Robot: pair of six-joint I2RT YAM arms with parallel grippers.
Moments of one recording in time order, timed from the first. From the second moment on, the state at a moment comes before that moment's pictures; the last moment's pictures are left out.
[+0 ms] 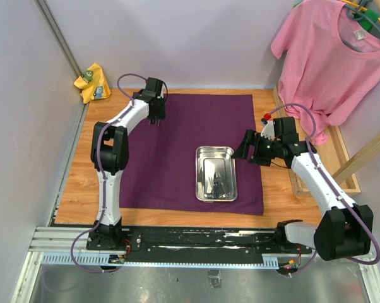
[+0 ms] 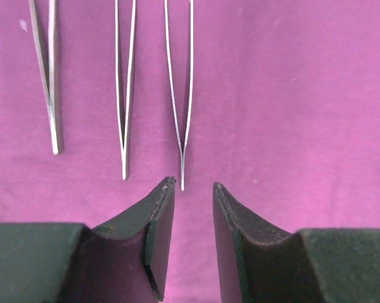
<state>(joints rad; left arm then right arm) -0.26 2.23 1.83 -0.52 -0.16 -0.23 0.17 1.22 0.92 -0.59 -0.53 0.41</state>
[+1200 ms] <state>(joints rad) -0.40 1.31 1.41 -0.73 0.07 -0.39 0.46 1.24 1.09 -0.75 -0.51 0.39</state>
